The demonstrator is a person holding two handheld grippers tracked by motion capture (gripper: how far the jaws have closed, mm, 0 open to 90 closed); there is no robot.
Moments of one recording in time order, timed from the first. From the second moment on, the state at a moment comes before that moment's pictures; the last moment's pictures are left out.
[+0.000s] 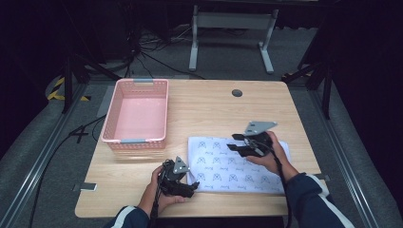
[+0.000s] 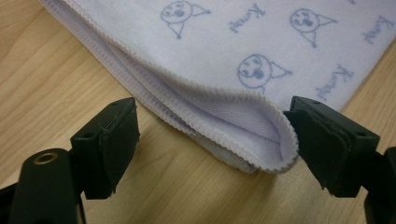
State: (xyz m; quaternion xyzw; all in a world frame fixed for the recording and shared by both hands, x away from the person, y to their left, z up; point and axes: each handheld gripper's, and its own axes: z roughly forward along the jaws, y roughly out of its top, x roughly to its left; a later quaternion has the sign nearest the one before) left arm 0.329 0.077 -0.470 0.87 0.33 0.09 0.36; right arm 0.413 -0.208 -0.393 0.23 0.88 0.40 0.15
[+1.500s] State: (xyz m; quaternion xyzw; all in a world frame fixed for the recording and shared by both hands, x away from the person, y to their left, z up) left arm 0.331 0.088 -0.467 0.87 0.33 0.07 0.37; right arm 0.482 -0.060 -0.443 0.24 0.92 0.28 0.08
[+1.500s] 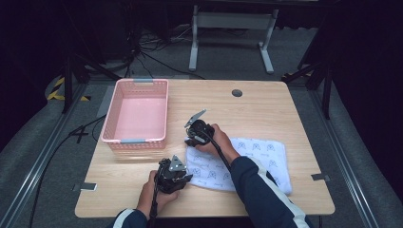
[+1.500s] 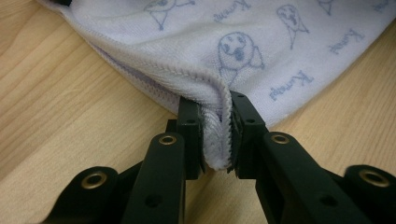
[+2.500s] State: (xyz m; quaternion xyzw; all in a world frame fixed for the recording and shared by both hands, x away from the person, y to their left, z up) left arm 0.322 0.052 -0.374 0.87 0.22 0.17 0.42; right arm 0.463 -0.128 -0.338 0.19 0.89 0.41 0.10
